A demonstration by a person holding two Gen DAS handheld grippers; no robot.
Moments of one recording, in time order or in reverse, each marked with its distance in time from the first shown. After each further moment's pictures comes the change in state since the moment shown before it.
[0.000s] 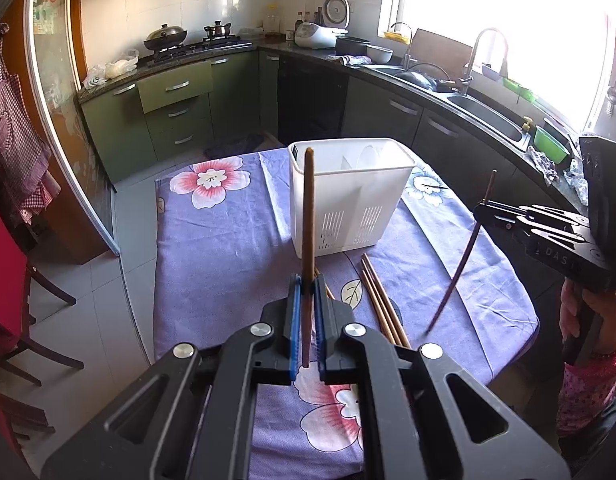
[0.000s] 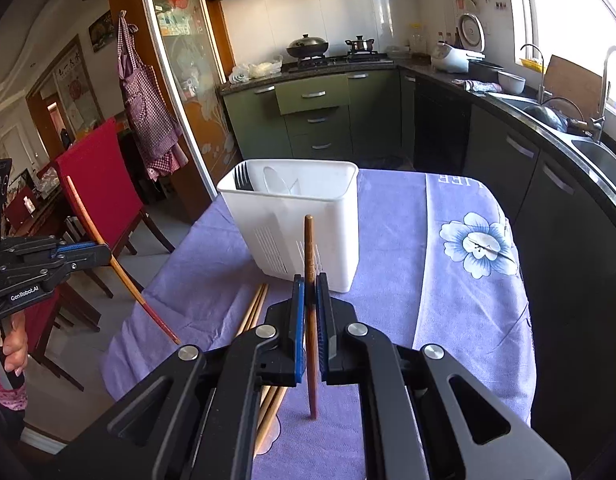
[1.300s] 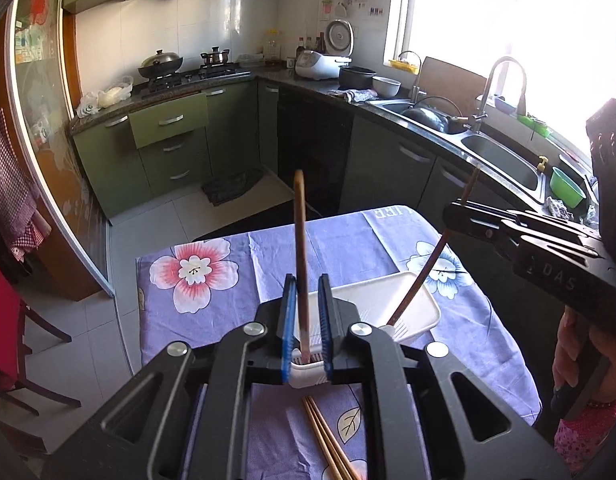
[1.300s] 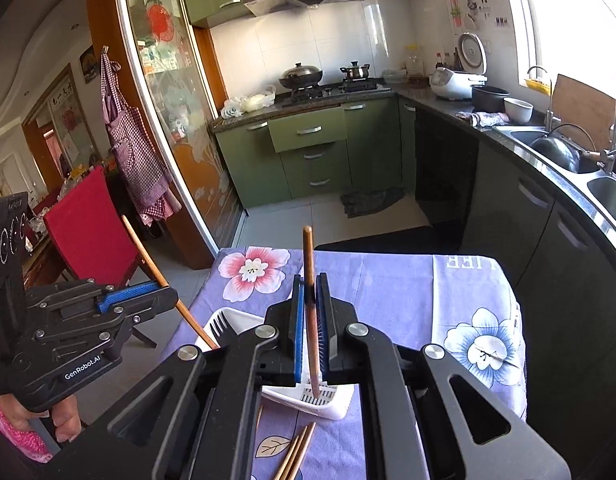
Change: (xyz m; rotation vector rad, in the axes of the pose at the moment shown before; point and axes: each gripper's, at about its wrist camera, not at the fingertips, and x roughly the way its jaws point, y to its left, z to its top) left arm 0.070 -0.008 0.136 -0.009 -0.078 0.019; right arm 0.051 -0.022 0.167 0.039 -0.062 0.005
